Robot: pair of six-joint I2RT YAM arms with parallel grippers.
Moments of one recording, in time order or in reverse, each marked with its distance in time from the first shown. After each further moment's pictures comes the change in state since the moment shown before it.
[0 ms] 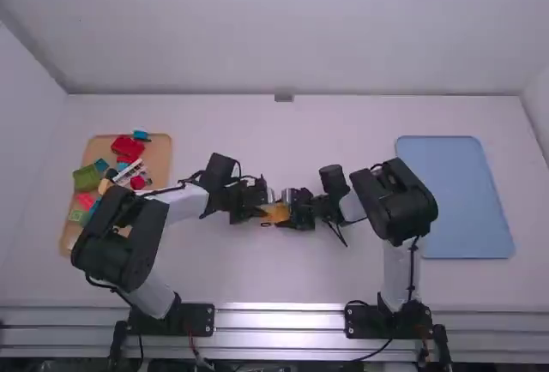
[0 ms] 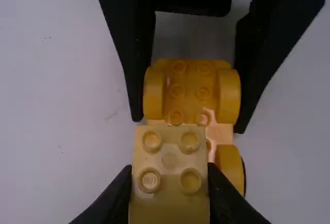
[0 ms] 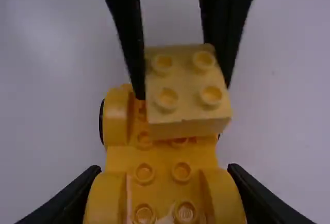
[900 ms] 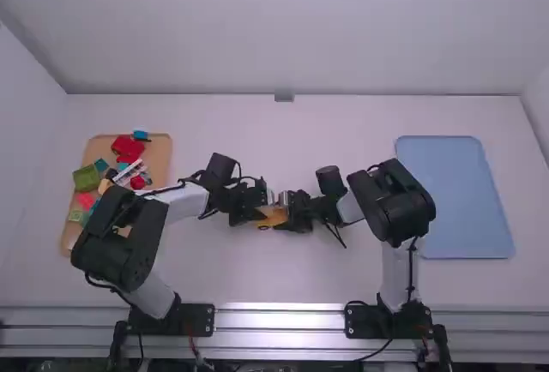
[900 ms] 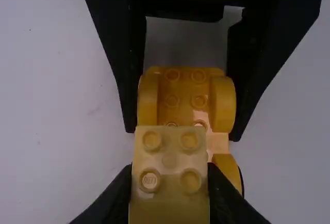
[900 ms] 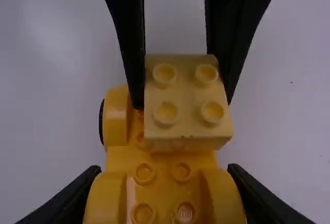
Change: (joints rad) left arm -0.004 0.000 0.011 -0.064 0.017 0.002; right arm 0.019 0.000 0.000 -0.002 0.005 -0.007
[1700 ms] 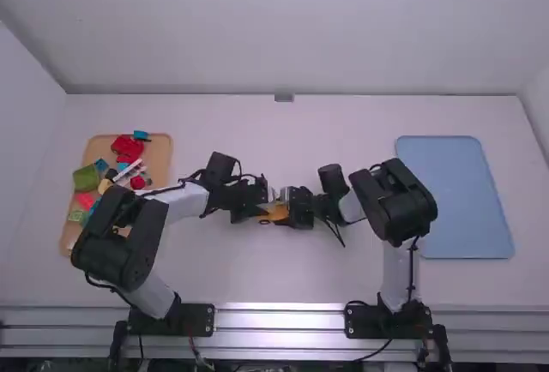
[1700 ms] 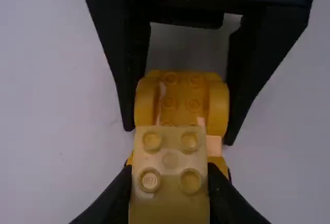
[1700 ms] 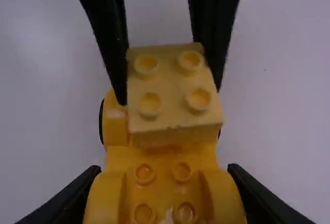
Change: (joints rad) left arm 0.000 0.000 0.000 0.065 -0.002 0.000; right arm -0.016 0.000 0.000 0.031 0.034 0.059
